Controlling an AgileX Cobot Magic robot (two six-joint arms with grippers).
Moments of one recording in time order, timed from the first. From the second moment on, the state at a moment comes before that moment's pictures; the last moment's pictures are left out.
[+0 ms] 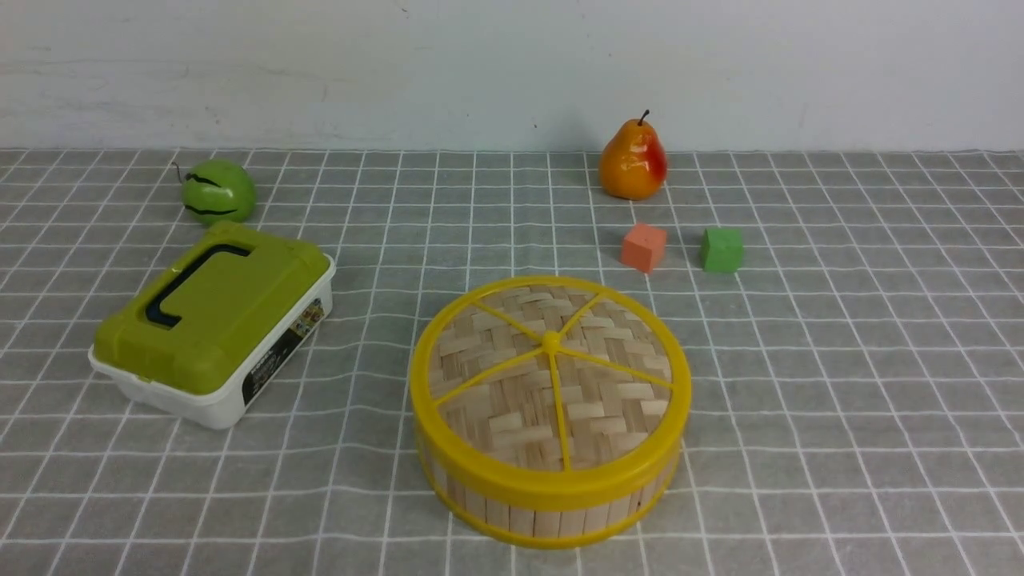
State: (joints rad) right arm 0.01 0.73 -1.07 0.53 1.15 -0.45; left arm 0.02 -0.01 0.03 -0.01 0.36 -0.33
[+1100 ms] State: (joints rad) right arm 0.59 2.04 -2.00 0.10 1.25 -0.14; left arm 0.02 -0.01 0.03 -0.01 0.36 -0.33
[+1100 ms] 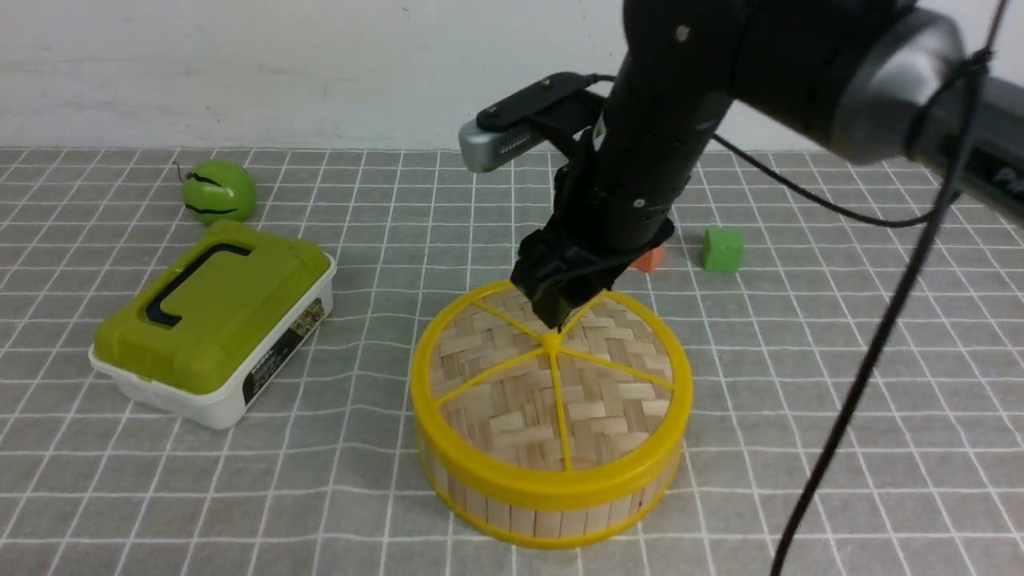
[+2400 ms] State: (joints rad) right arm 0.60 2.00 -2.15 0.10 1.25 -0.10; left arm 0.02 -0.01 0.03 -0.01 0.36 -0.33
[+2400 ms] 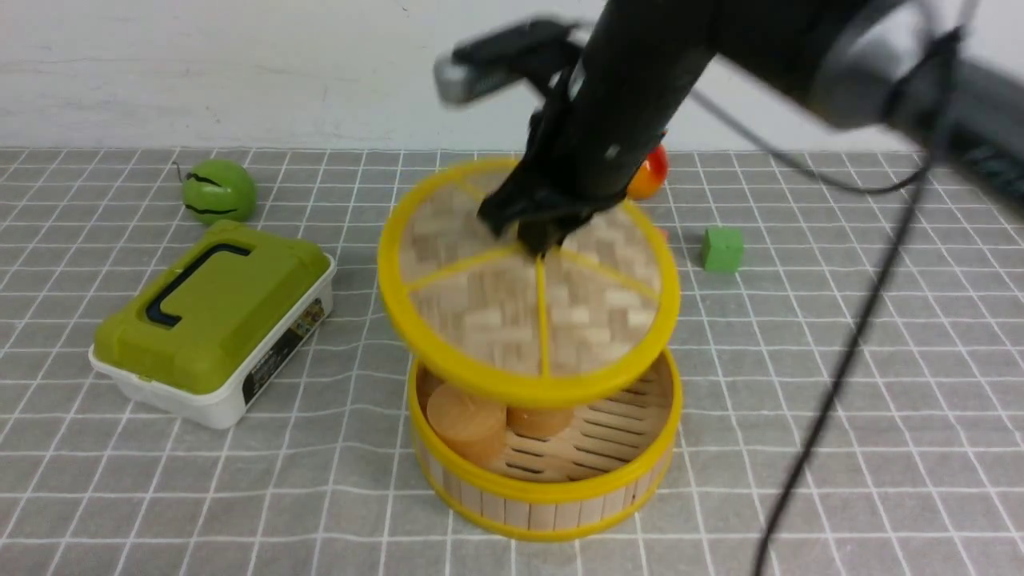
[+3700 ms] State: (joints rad) right arm 0.05 1.85 -1.26 0.19 0.66 -0.17; left arm 0.02 -0.01 0.03 -0.01 0.36 -0.33
